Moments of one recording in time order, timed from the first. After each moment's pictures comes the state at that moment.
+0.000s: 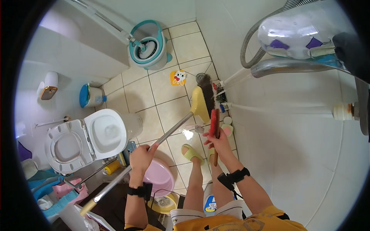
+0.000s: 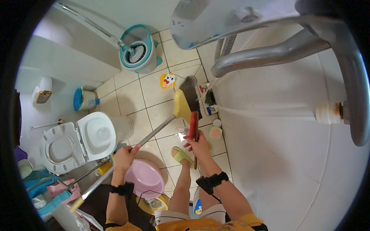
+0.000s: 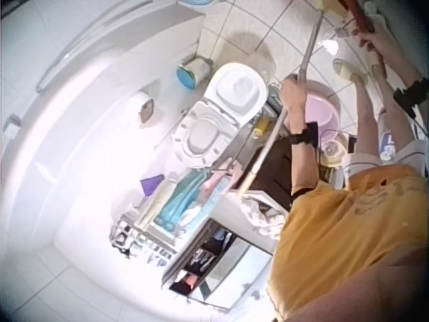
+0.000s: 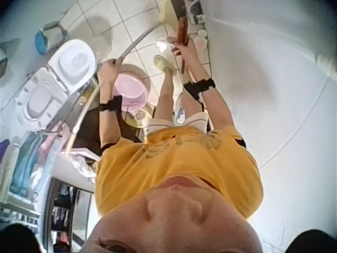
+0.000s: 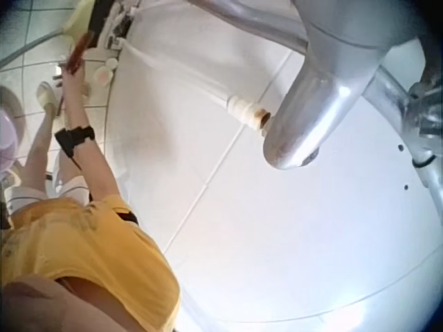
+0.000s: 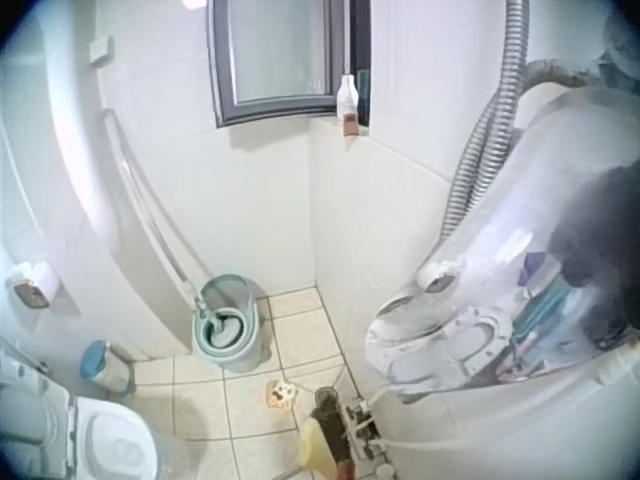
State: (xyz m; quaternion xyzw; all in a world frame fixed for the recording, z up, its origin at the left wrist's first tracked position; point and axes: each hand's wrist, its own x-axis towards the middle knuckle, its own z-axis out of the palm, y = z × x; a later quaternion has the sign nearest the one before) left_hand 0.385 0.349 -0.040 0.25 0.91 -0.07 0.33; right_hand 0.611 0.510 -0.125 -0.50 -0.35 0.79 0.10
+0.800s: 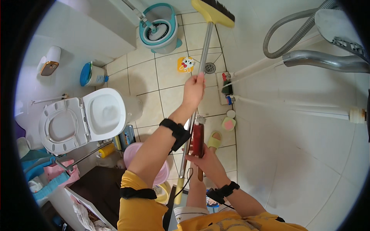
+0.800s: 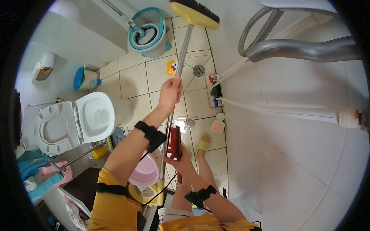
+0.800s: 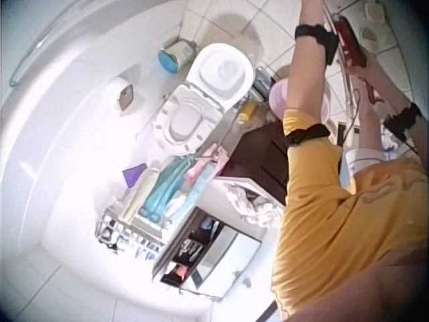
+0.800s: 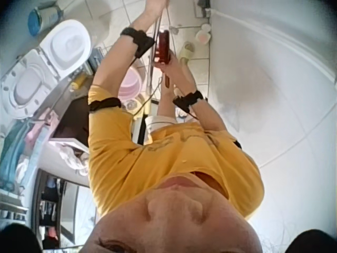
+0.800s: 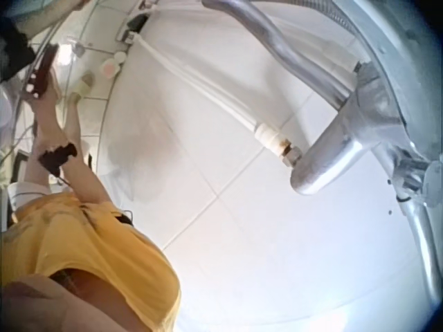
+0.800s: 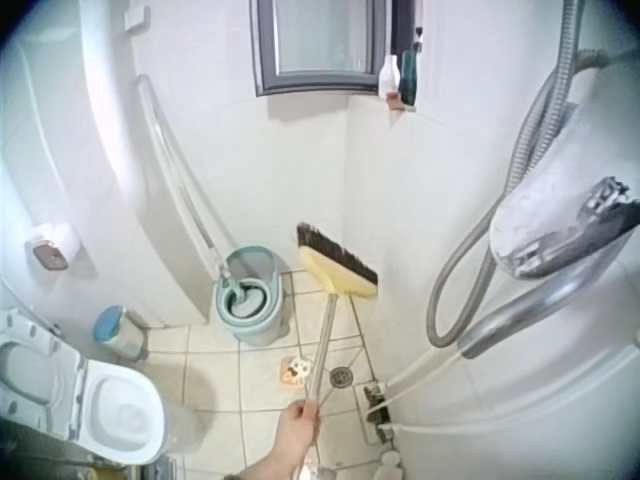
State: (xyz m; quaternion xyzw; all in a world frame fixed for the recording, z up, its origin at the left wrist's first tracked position) left_hand 0.415 0.532 -0.127 0.08 0.69 0.54 0.47; right_hand 0.603 0.427 -0.086 -0.43 -0.39 0.81 0.03
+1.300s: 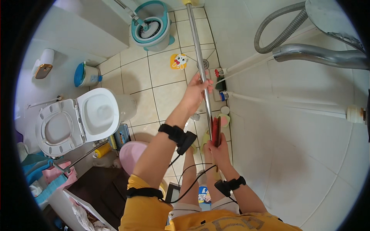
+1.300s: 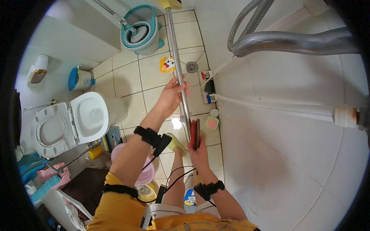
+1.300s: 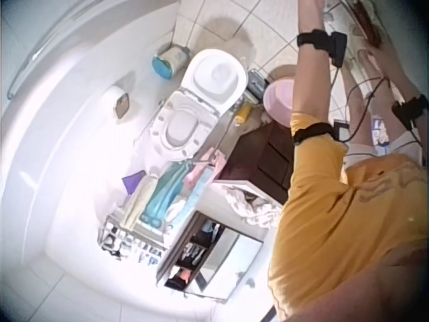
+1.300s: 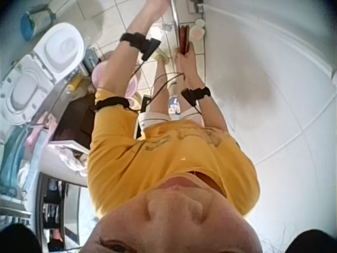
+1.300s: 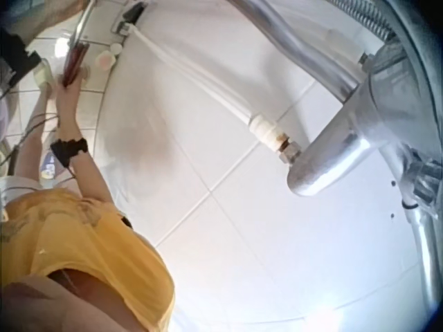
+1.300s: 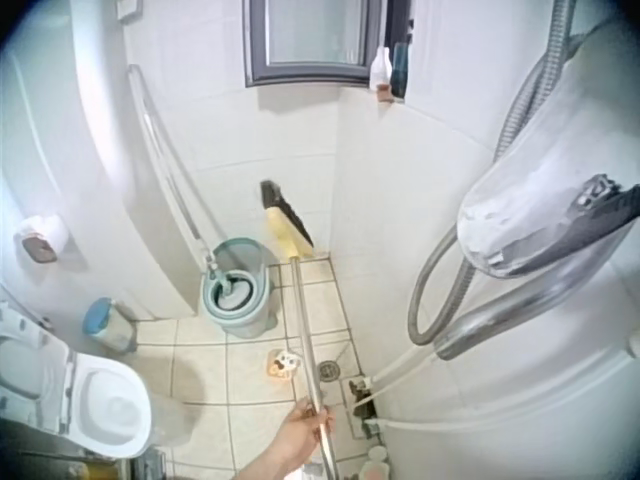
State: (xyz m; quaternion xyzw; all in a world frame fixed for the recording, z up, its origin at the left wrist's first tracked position) left_hand 0.443 0.538 -0.124 0.03 0.51 0.62 0.59; right_hand 0.657 0.452 -0.136 -0.55 -0.47 0.68 0.15
